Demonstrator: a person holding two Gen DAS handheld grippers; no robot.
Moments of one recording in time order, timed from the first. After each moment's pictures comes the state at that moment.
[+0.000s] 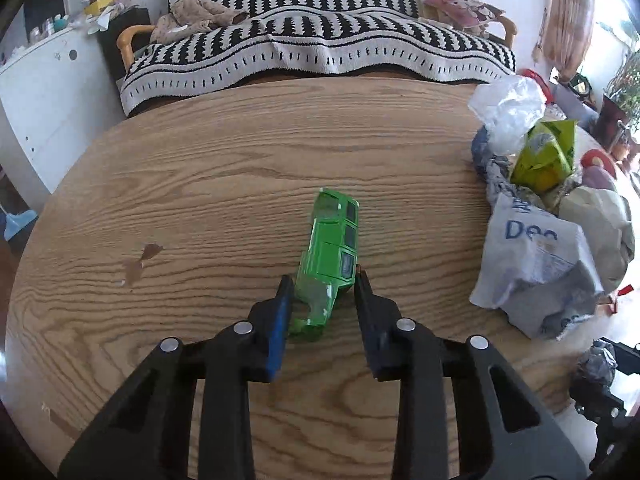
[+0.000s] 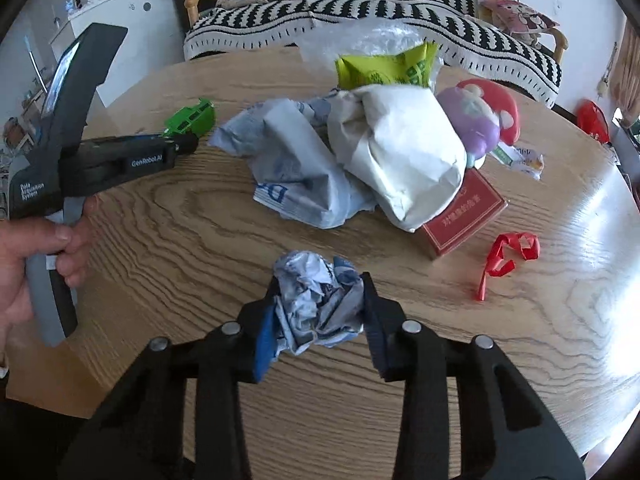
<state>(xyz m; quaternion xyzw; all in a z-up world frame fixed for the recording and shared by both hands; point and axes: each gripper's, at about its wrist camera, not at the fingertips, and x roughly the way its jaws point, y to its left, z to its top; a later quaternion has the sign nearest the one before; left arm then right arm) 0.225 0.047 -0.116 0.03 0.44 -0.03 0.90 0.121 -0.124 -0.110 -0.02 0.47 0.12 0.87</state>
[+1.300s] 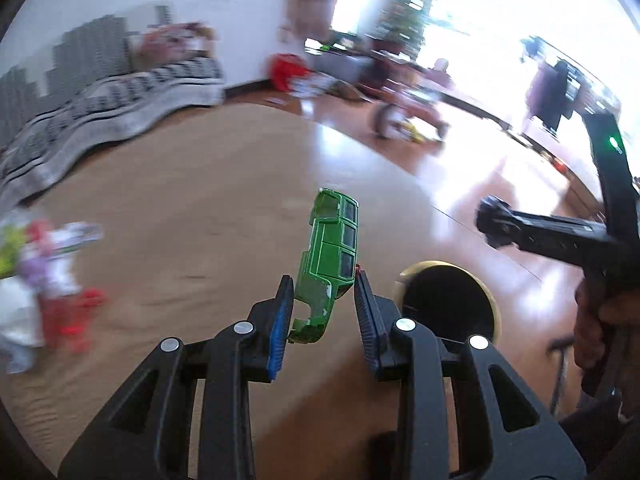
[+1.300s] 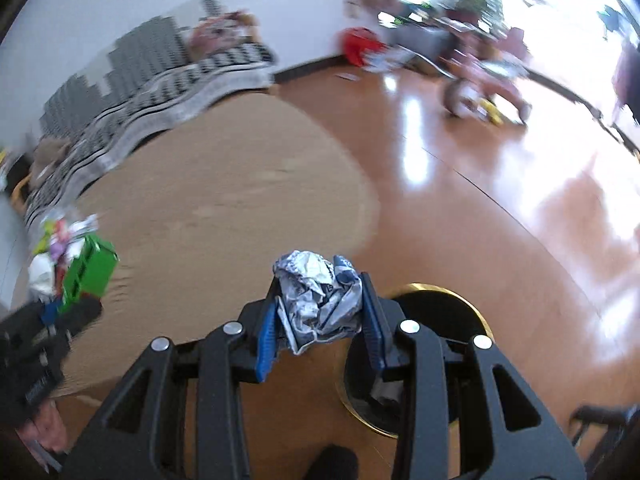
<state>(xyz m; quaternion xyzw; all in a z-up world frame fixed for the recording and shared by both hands) 0.023 -0.379 -0.065 0.13 0.37 -0.41 0.82 -0.110 -0.598 -0.081 0.21 0.41 -0.21 0.86</state>
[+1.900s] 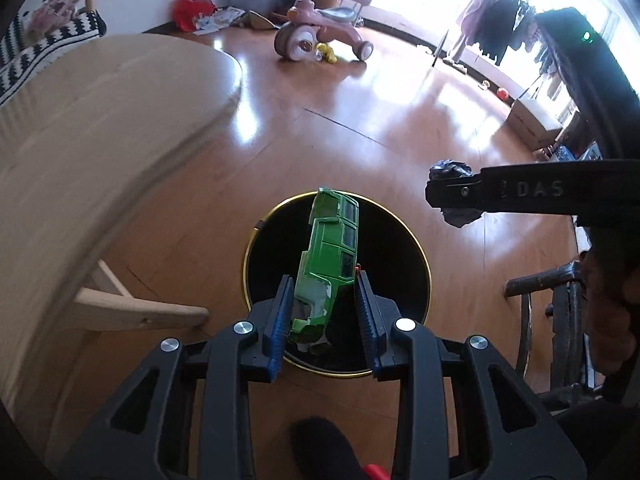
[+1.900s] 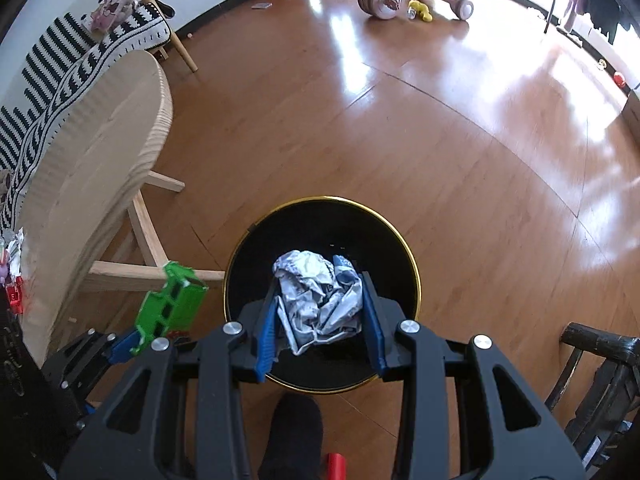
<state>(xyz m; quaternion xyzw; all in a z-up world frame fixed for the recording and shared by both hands) -0.034 -0.529 -0.179 0.18 0.46 -0.50 0.72 -0.170 -0.694 -0.168 0.30 0.51 -0.26 0.76</state>
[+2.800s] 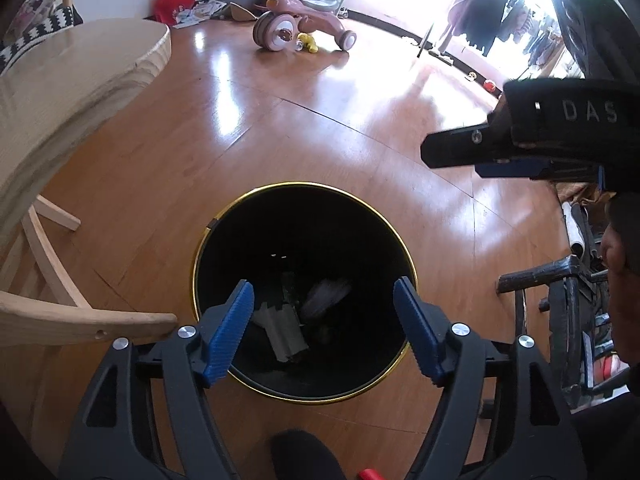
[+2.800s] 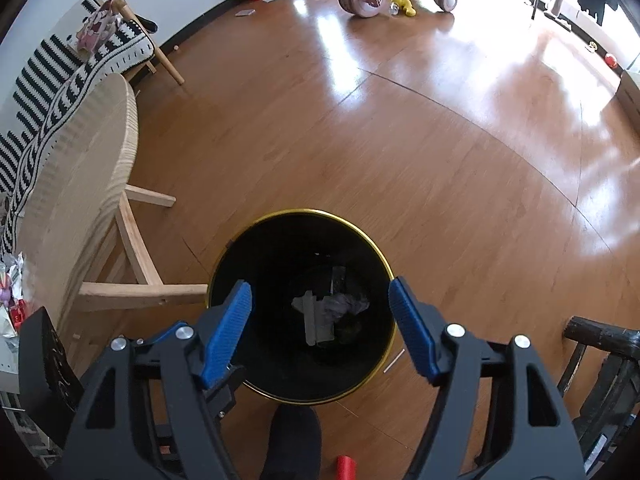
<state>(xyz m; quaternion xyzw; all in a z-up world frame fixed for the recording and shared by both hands) -0.045 -0.566 -0.203 0.18 0.46 -0.52 0.70 -0.182 -0.721 -0.166 0.32 0.49 -0.28 0.76</state>
